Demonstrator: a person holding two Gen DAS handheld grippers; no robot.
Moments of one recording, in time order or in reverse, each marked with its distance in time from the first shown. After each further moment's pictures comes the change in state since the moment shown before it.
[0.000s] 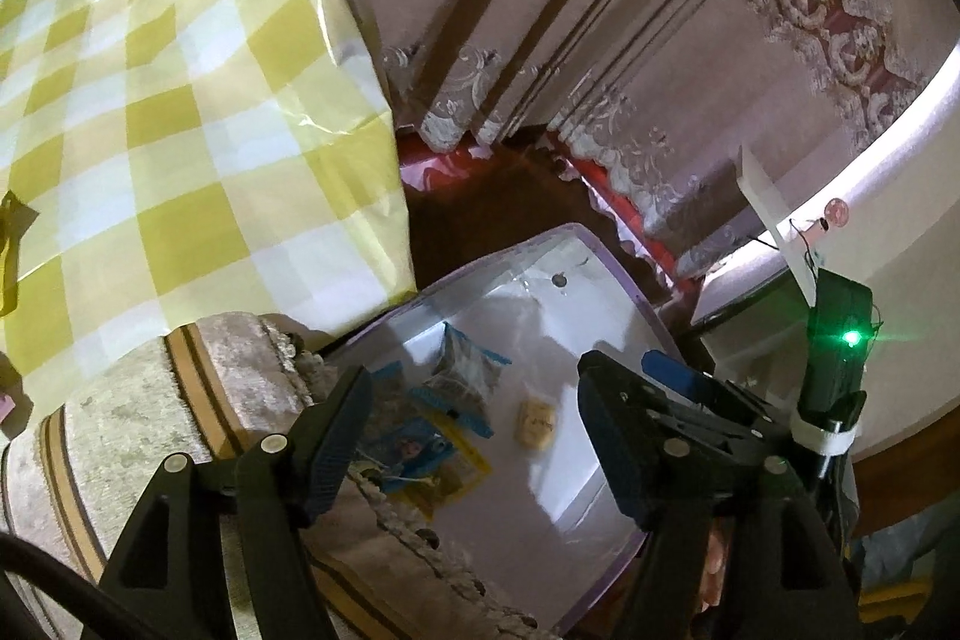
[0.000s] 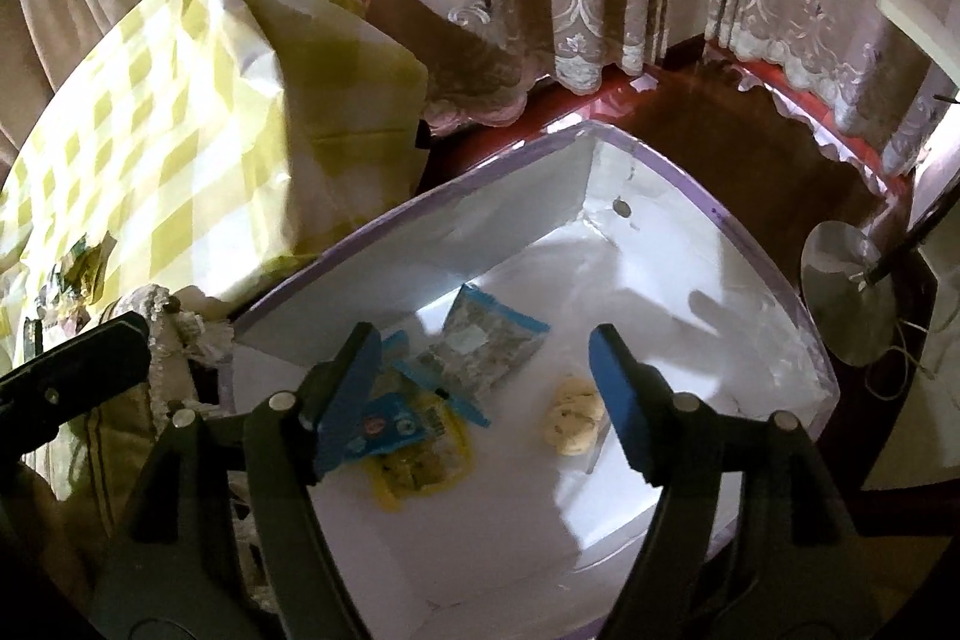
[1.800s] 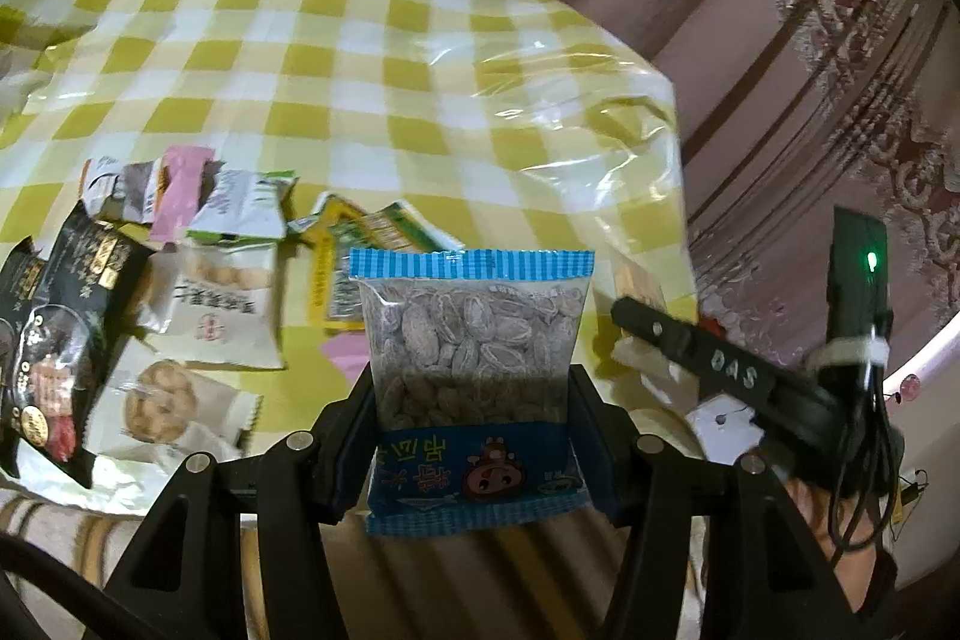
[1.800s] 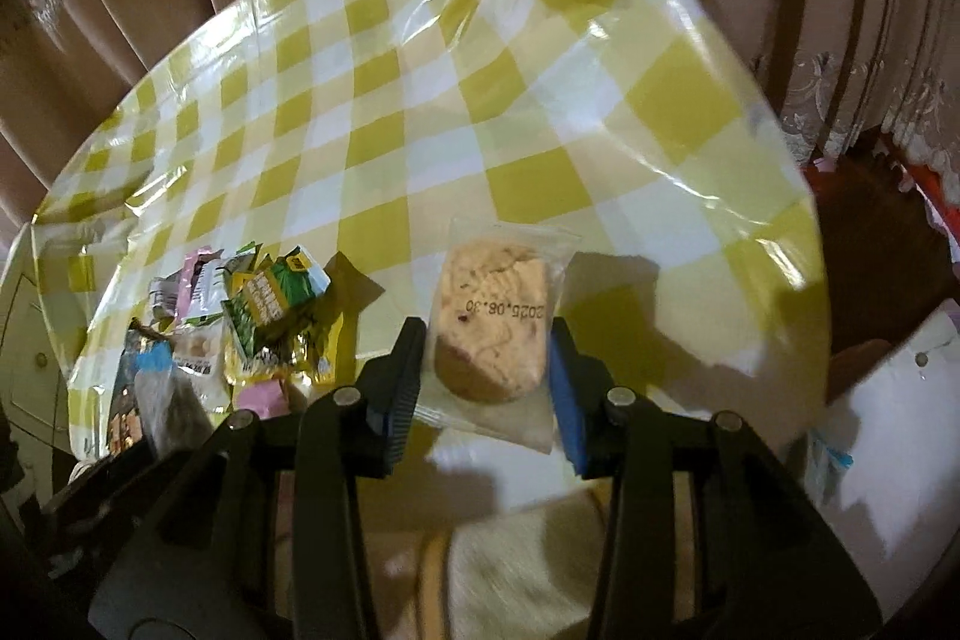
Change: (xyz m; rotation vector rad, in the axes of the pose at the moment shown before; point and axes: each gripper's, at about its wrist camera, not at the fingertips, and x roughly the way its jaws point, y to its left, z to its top) left arm -0.133 0.173 -0.031 -0.276 -0.305 0.242; right arm 0.033 0.254 0.037 -0.222 -0.033 0.268
